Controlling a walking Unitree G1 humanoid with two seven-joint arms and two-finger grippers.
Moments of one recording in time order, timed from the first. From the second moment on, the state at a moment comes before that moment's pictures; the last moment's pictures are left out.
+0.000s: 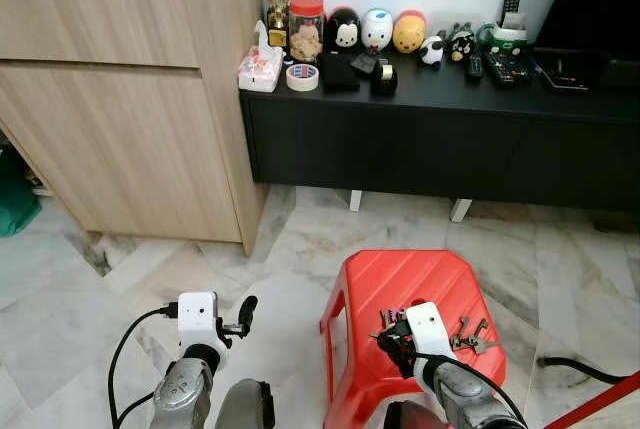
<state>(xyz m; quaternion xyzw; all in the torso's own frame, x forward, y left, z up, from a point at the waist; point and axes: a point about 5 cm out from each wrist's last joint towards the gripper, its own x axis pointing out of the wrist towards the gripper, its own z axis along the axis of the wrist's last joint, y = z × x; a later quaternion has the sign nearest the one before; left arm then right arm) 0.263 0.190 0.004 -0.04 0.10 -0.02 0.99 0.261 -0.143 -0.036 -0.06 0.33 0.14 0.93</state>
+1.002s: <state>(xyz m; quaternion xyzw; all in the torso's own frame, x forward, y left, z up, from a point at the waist) 0.238 0.192 0.004 -0.03 0.10 -0.03 0.99 0.266 -0.142 -0.033 -0.06 0.33 0.09 0.94</state>
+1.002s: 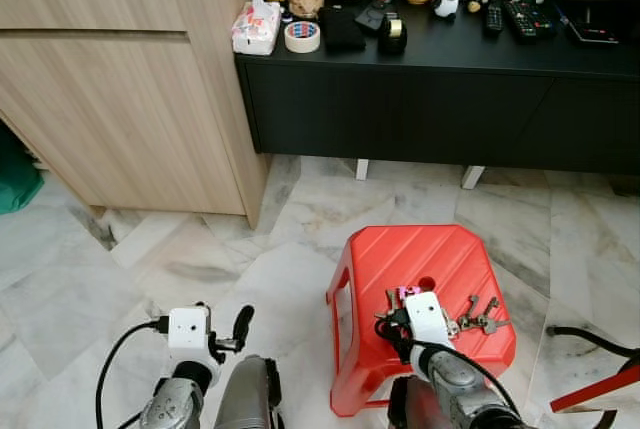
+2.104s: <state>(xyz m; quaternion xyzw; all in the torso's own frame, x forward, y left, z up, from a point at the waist) 0.261 0.186 0.011 -0.02 0.10 -0.03 0.99 0.271 -0.145 -0.028 -0.05 0.31 0.07 0.95</state>
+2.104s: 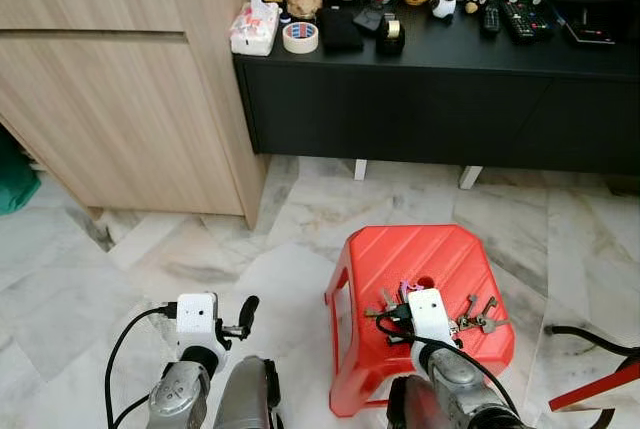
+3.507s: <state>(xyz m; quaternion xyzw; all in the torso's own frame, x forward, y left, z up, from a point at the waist) 0.280 0.179 0.016 -0.03 0.08 -0.03 1.00 0.294 -0.162 0.003 -0.01 0.20 0.07 0.98</state>
